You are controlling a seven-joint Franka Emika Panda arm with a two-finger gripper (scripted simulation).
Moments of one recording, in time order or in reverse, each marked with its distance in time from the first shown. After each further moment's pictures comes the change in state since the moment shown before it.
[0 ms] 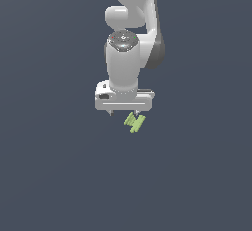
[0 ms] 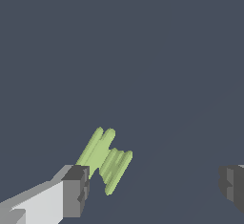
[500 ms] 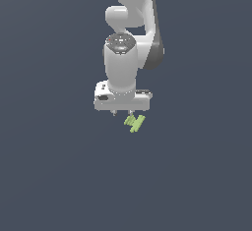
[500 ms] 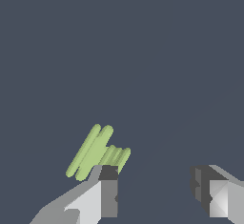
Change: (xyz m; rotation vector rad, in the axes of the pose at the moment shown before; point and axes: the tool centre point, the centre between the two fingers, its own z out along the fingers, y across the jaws) arm -0.004 0.005 0.005 0.004 -0.018 -0.006
